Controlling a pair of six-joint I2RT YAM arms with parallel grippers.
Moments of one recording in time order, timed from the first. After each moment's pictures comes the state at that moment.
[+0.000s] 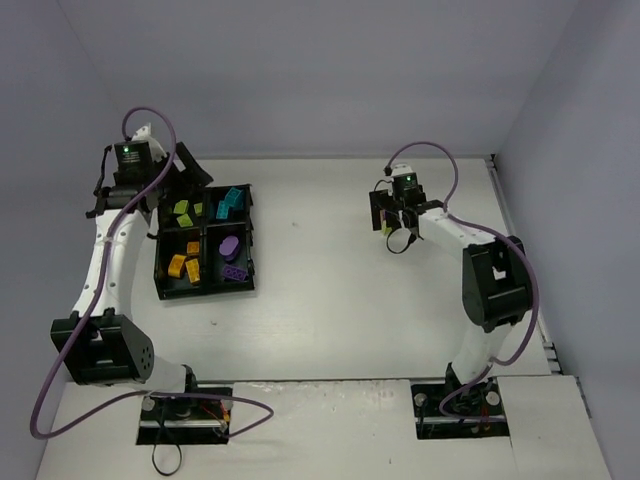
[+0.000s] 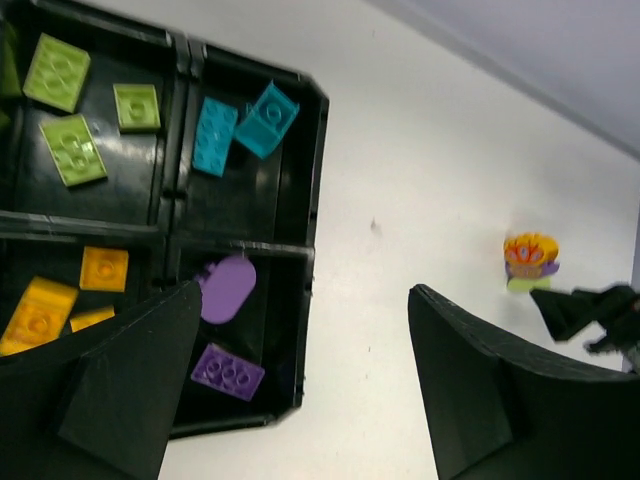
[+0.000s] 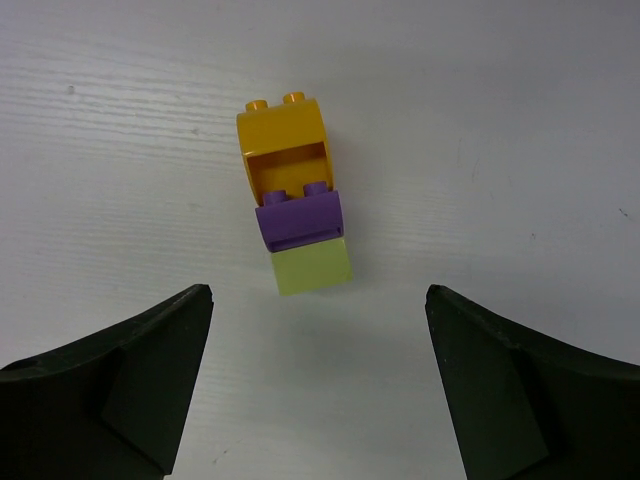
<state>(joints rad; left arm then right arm) 0.08 1.44 1.48 -0.61 0.23 -0.48 0.28 1.80 1.20 -0.19 0.13 0.08</state>
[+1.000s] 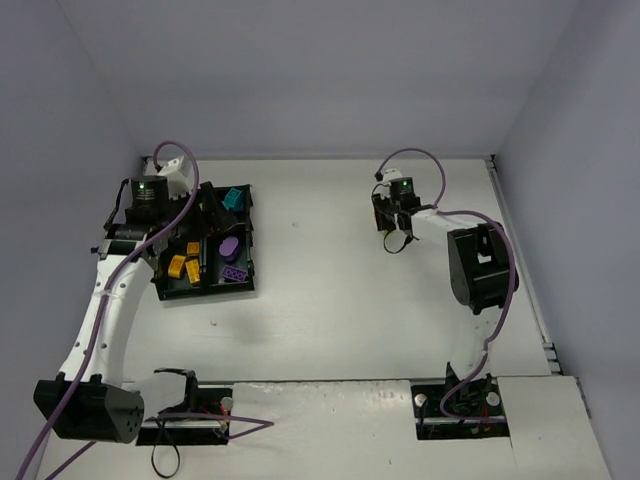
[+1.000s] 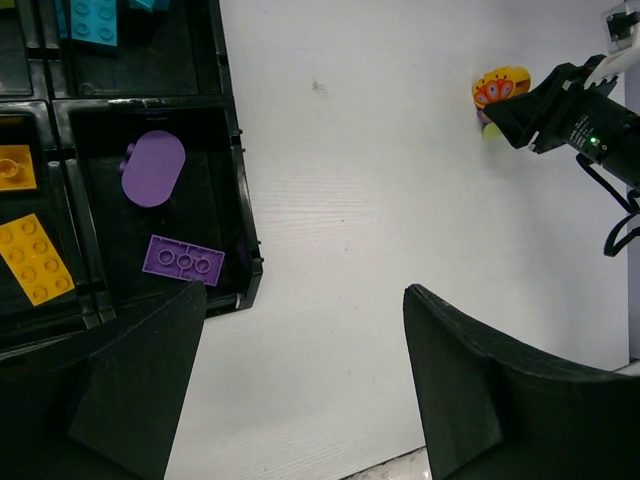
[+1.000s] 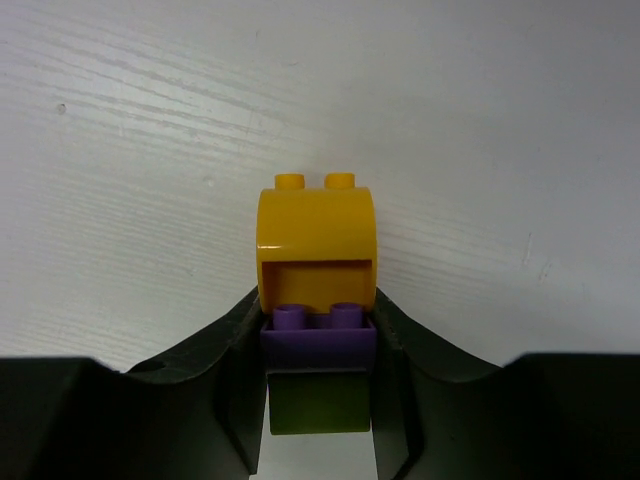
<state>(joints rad) -0.07 1.16 1.24 -0.73 0.31 -0.38 0.25 1.99 1.23 -0.01 0.01 -0.04</state>
